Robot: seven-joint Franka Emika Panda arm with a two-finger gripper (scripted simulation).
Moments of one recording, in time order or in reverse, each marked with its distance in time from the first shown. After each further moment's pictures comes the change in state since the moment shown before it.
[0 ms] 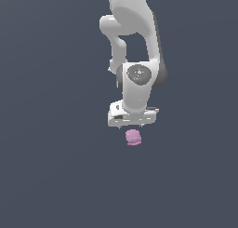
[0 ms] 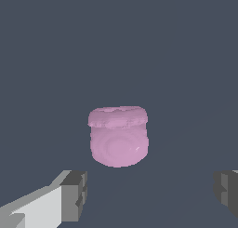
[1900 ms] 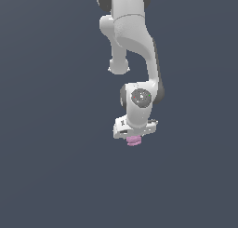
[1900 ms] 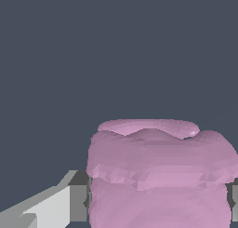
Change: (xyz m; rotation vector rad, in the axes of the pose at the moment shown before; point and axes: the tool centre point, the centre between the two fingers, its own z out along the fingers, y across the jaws) arm 0.012 -0.020 0.083 0.011 0.003 -0.062
